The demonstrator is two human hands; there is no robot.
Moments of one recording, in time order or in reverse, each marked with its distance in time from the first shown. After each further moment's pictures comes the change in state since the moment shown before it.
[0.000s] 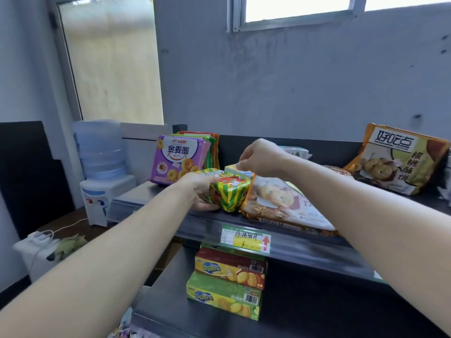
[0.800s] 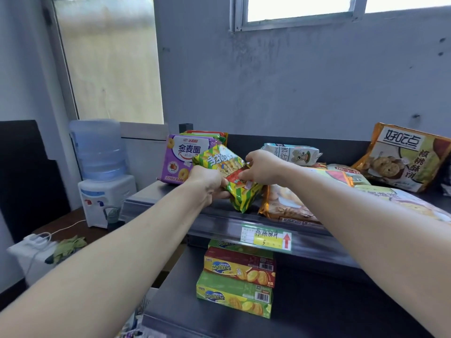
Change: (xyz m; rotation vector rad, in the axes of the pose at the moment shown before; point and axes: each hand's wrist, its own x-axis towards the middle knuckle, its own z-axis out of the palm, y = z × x) left_hand 0.007 0.001 -0.020 -0.039 0.008 0.212; right_hand 0.014 -0.018 0.039 -0.133 -0.057 0.076
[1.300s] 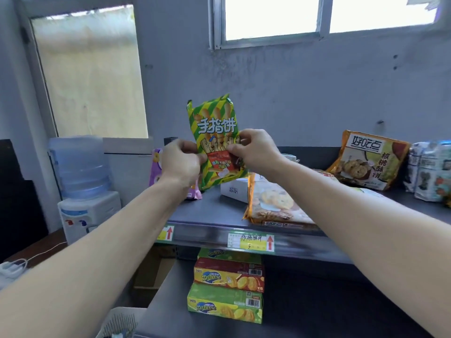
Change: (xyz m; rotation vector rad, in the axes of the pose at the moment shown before) left_hand -0.022 0.036 -0.016 0.015 0.123 0.542; right_hand -0.020 -0.010 -0.033 0.605 0.376 -0.094
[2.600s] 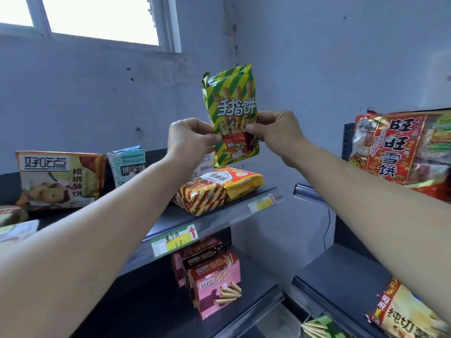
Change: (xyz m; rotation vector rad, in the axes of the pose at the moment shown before) left_hand -0.320 0.177 0.521 -0.318 -0.837 0.114; right_hand -0.232 0.145 -0.604 -0.153 0.722 0.159
